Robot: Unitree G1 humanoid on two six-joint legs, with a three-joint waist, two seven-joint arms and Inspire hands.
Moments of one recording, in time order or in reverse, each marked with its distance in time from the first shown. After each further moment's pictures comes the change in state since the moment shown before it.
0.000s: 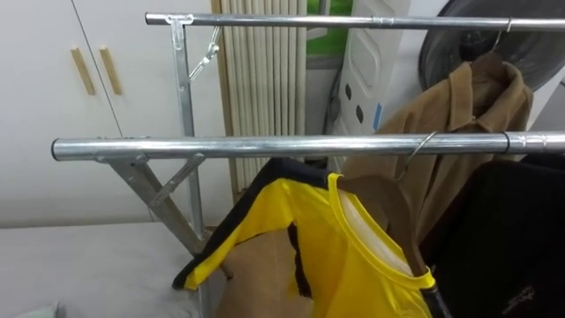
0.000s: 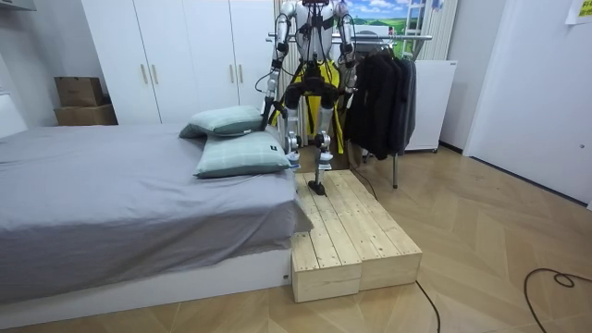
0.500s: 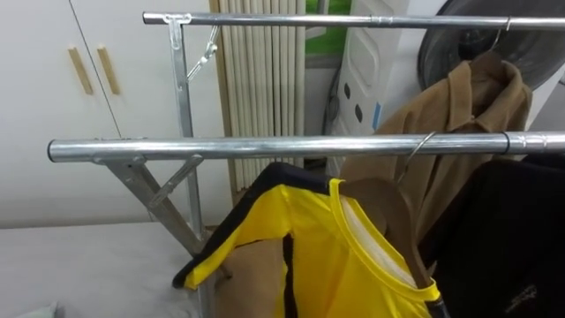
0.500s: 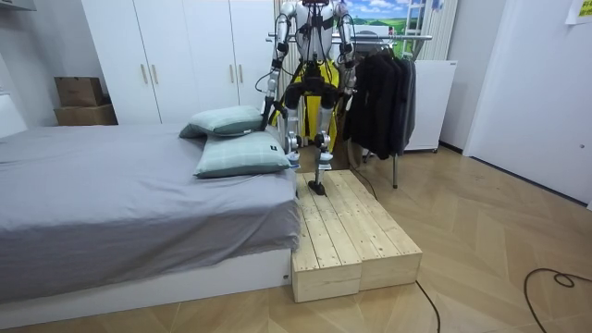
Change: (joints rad) left arm -0.014 -0.002 0.001 0.024 0.000 -0.012 0.004; right arm 0.030 0.016 0.028 0.042 -0.004 -0.012 0.005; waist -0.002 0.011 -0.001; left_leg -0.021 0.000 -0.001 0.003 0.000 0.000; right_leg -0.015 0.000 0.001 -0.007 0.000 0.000
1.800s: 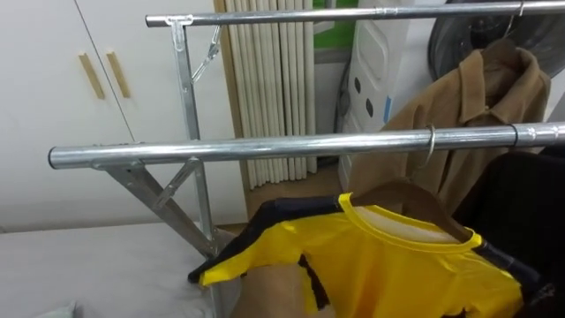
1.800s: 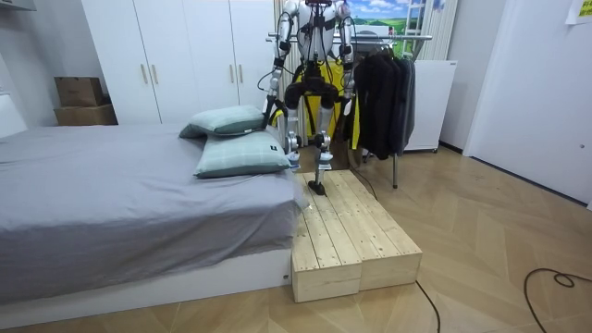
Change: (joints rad) left arm -0.013 -0.038 -0.045 0.005 -0.111 0.008 0.026; right arm 0.008 0.027 0.010 0.113 0.078 0.015 -0.085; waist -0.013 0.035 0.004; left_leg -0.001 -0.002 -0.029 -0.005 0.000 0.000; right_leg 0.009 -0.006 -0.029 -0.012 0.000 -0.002
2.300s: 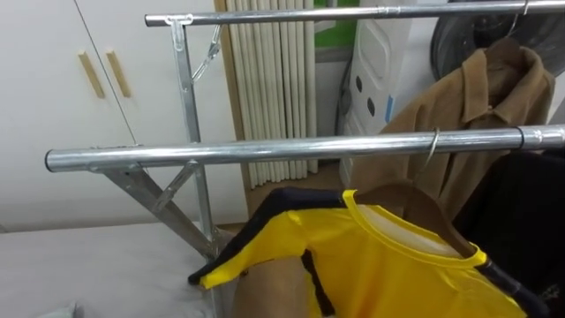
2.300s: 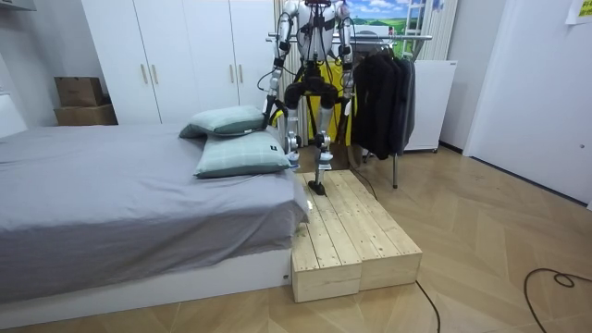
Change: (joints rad) left arm 0.000 0.000 -0.007 0.003 0.041 0.027 -0.014; right arm -0.041 -0.001 -0.001 0.036 -0.065 0.023 -0.054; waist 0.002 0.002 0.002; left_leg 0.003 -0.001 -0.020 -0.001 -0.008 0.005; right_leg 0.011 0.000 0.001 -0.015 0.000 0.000
